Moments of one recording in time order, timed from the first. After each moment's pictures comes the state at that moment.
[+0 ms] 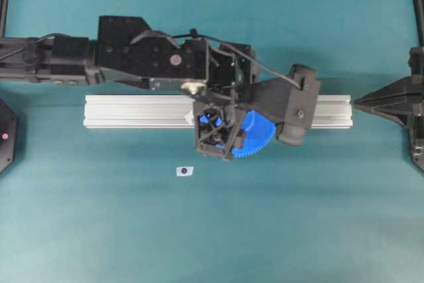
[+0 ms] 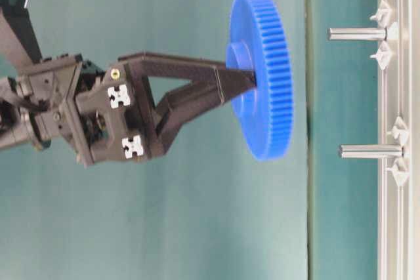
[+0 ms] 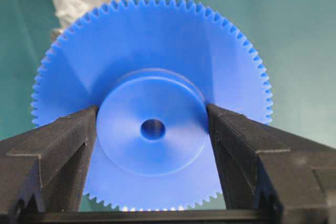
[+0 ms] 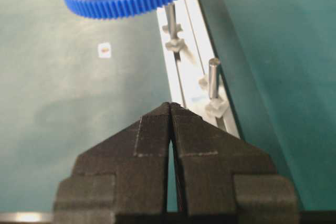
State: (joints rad) left arm 0.00 0.29 -0.27 0.02 1.14 0.25; right arm -0.08 -1.15 1.34 0.03 0.11 0.11
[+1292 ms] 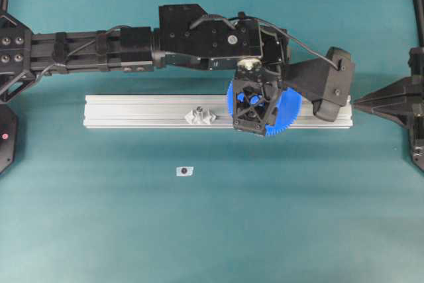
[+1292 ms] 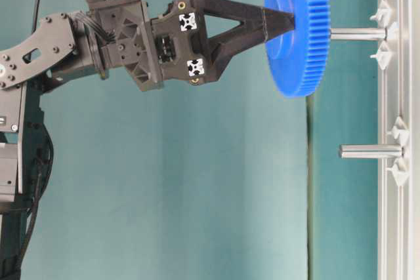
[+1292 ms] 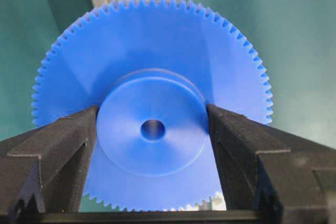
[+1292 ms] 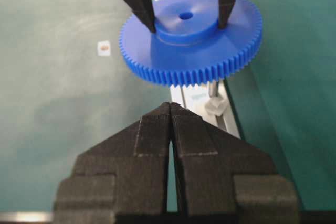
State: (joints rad) left arm 0.08 0.52 -0.53 0.02 1.23 0.36; right arm -0.08 -1.15 1.34 0.03 0.11 0.11
